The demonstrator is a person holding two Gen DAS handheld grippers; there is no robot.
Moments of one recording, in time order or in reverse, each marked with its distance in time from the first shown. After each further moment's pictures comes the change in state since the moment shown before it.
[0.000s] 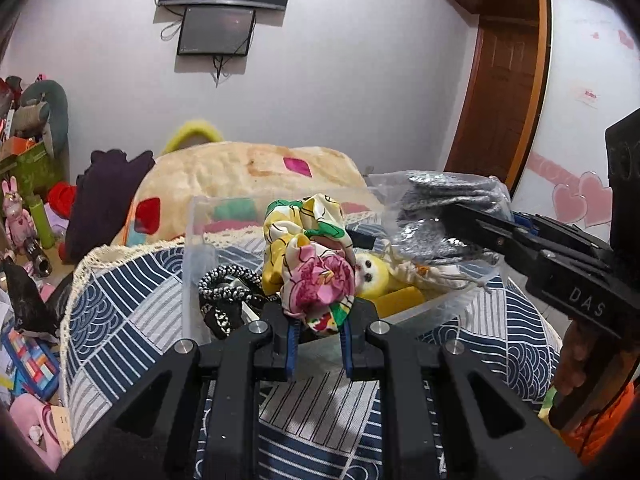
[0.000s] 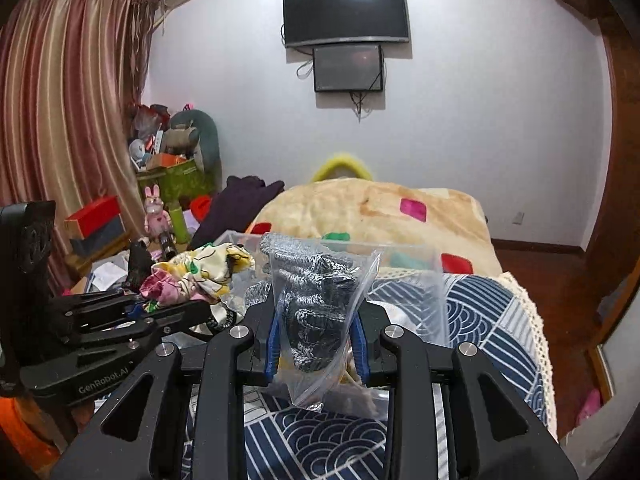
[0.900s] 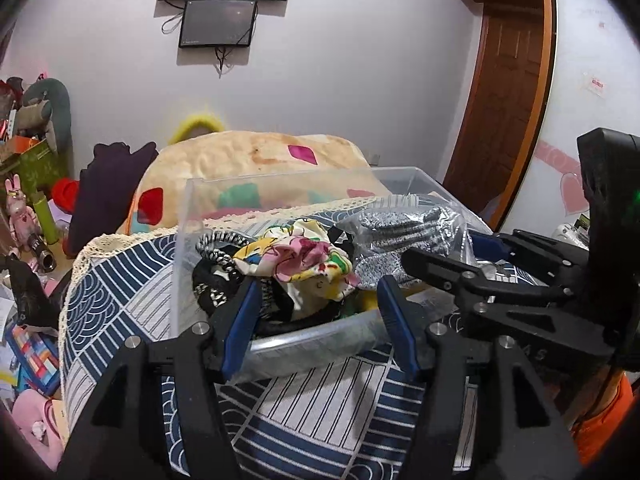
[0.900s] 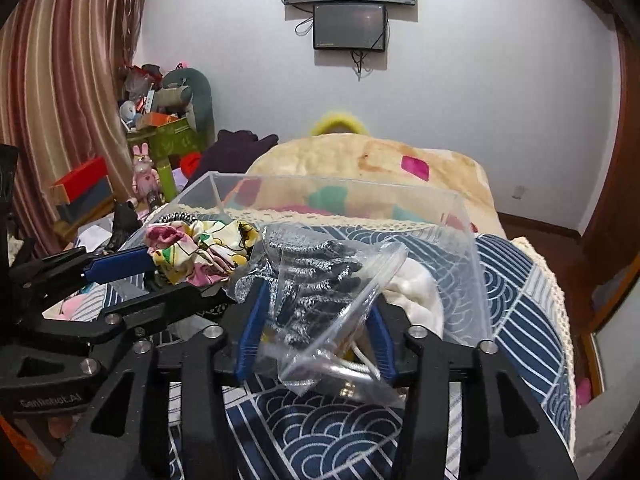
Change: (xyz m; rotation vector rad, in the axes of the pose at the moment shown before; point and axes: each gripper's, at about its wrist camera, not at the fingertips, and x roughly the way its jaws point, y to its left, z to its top) left arm 0.007 -0.005 -0.007 0.016 0.021 0.036; right arm 0.022 -0.002 -0.020 -0.024 0.130 -0.031
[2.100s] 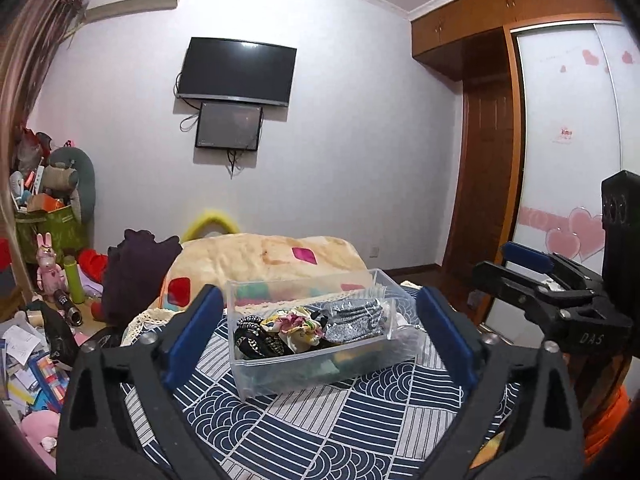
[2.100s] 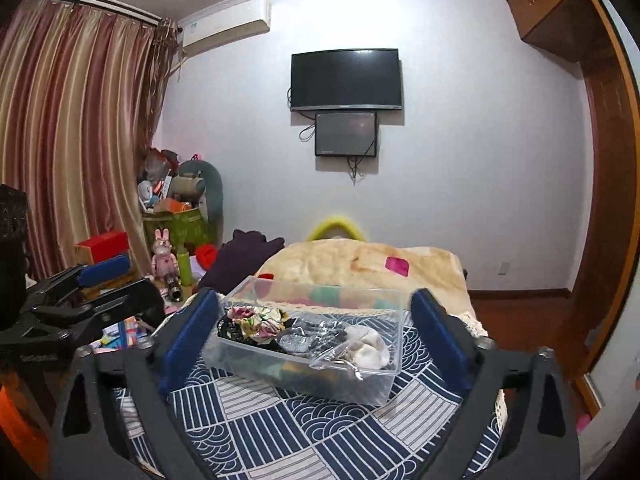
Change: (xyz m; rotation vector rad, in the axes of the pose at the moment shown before) left arm -0.144 -0.027 -0.007 0.032 -0.370 0.023; right arm -0.124 0.012 0.000 -0.007 -0.371 -0.015
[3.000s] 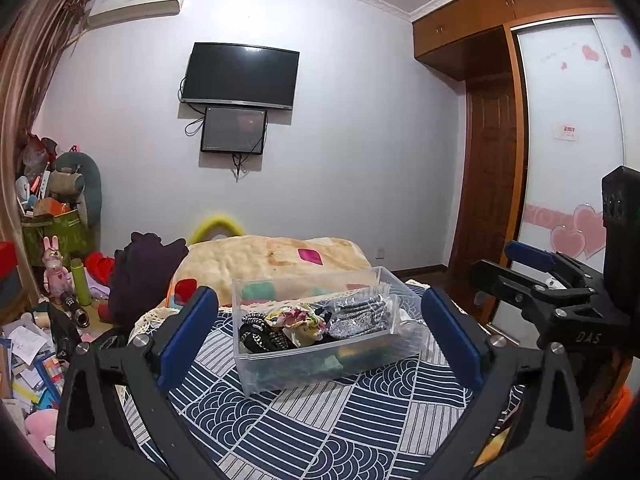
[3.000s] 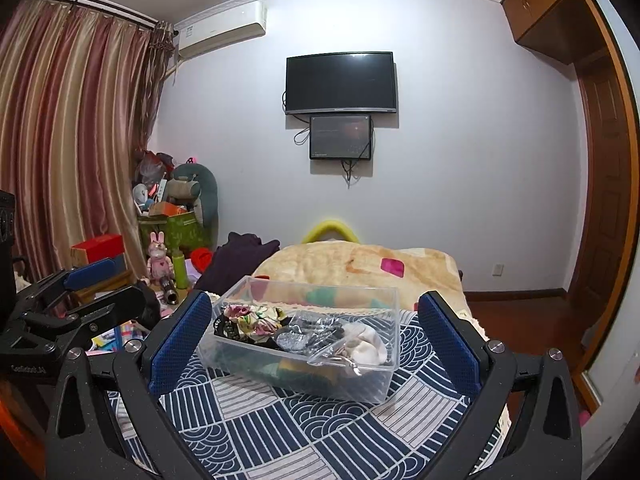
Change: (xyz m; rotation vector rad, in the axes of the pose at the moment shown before) left arm -0.006 -0.006 -0.008 0.015 -0.010 0.028; right arm -0.007 0.000 -0.010 0.002 -0.013 -0.013
